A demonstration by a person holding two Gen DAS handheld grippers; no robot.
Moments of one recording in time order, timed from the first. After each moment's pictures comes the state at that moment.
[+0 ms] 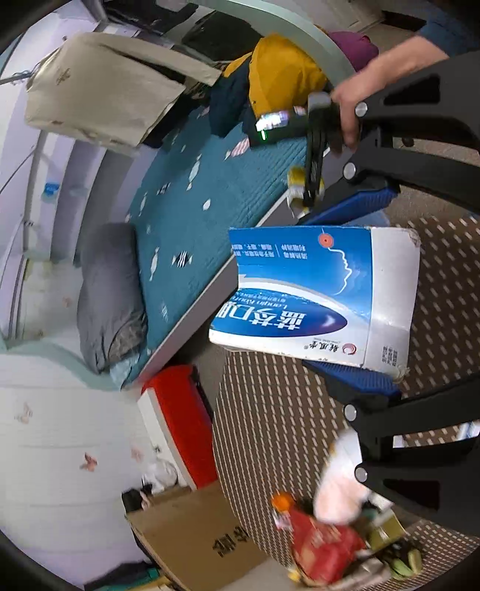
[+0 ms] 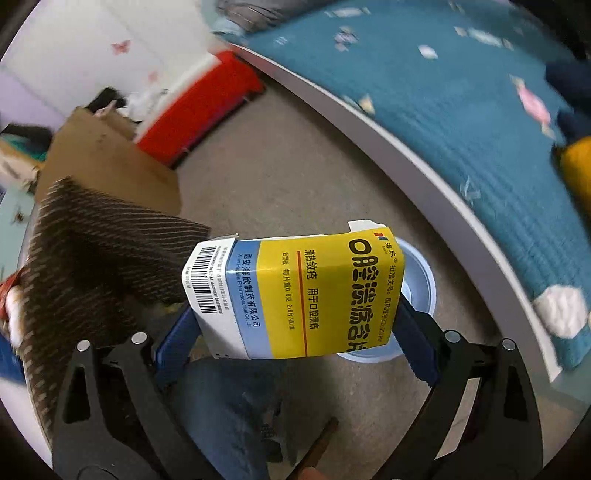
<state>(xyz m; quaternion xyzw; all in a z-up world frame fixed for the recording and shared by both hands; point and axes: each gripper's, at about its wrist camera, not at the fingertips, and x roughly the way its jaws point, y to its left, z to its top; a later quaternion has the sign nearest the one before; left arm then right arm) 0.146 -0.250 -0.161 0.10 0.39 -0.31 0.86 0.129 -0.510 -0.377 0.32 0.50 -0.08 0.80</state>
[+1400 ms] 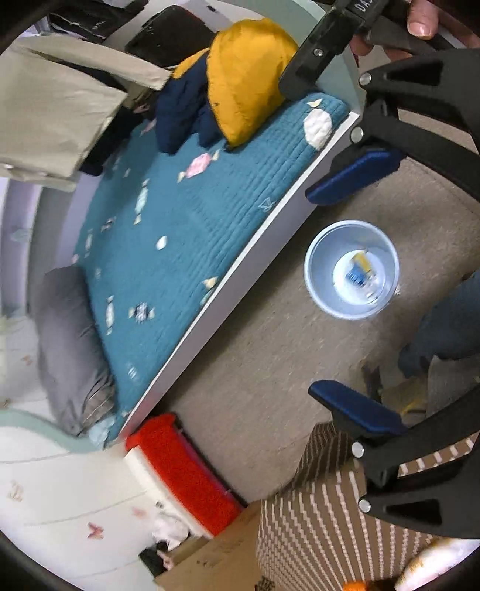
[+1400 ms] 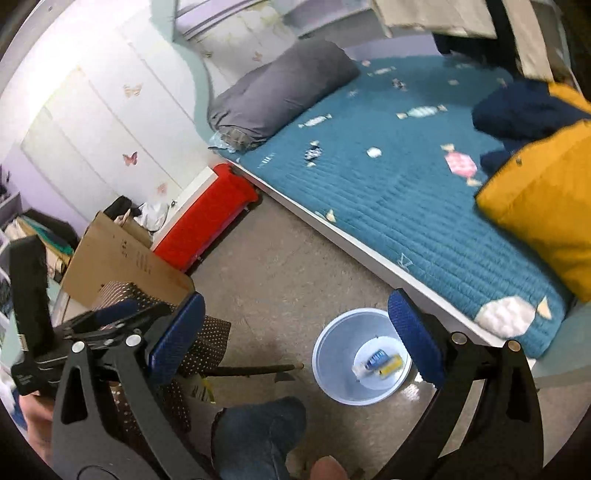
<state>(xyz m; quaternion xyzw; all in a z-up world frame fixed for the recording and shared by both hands) 0.171 -0.402 -0.223 0.18 0.44 -0.34 0.81 0.007 -0.557 -0.244 0.35 0.30 -0.16 0.87</state>
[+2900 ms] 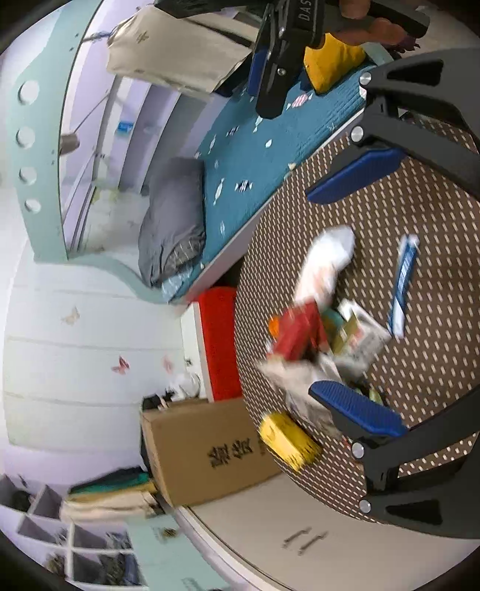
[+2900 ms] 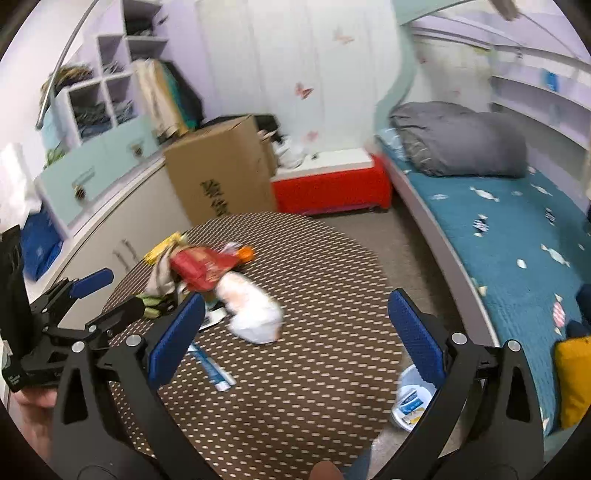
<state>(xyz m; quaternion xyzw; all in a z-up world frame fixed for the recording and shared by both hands) 0.117 -0.018 -0.109 0.03 0.30 -0.19 0.94 0.094 -0.238 -0.092 0.08 0.32 0.07 0.94</state>
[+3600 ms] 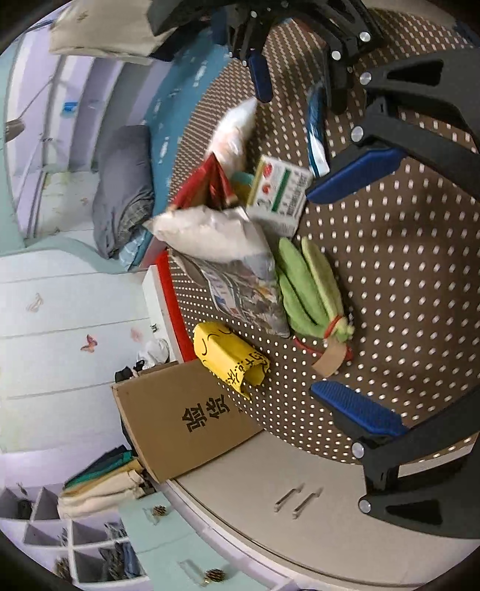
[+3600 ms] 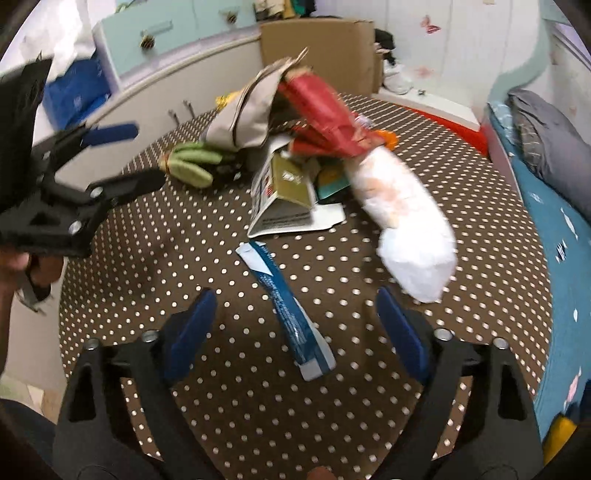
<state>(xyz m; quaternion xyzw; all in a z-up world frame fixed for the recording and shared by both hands) 0.155 0.070 -0.183 0.14 0.34 -0.14 0.92 0.141 -0.096 -0.212 -0.07 0.45 0.24 0.86</state>
